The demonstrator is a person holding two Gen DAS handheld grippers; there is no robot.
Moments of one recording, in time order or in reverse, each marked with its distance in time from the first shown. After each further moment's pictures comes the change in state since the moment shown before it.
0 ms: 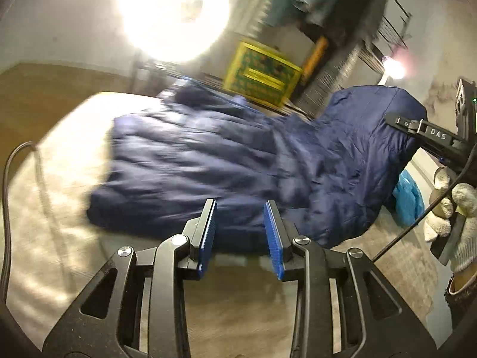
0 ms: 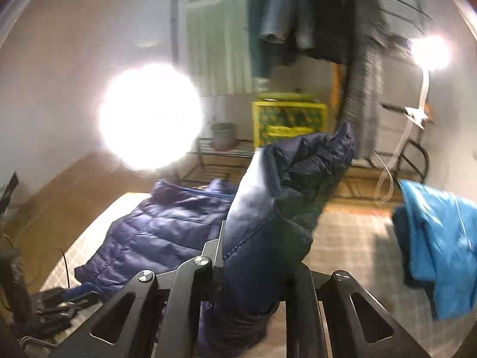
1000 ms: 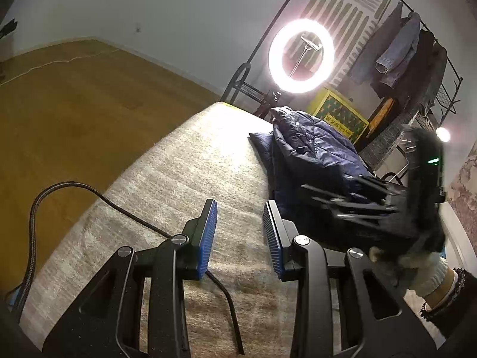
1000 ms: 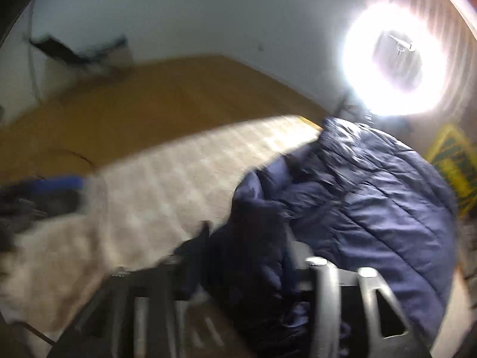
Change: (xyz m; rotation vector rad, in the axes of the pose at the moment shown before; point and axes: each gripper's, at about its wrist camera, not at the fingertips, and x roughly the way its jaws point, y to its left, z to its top) left arm -0.100 0.137 -0.041 -0.235 -0.151 0.193; right arm 0.124 0.252 -0.087 -0.554 0.231 0.485
